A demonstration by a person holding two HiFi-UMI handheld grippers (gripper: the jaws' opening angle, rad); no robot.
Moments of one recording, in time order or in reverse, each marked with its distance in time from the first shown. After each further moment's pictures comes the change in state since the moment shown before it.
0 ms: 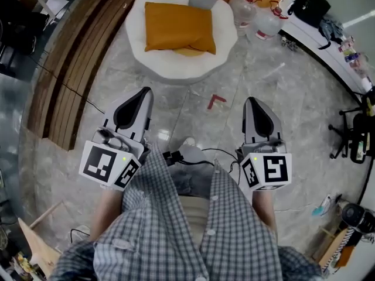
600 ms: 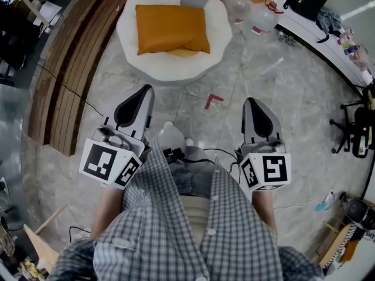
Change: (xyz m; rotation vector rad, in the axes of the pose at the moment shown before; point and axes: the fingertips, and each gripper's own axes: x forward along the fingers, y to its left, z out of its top) left arm 0.045 -0.014 0.003 0.006 0.017 -0.040; right arm 0.005 -0.036 -0.010 0.034 0.021 -0.032
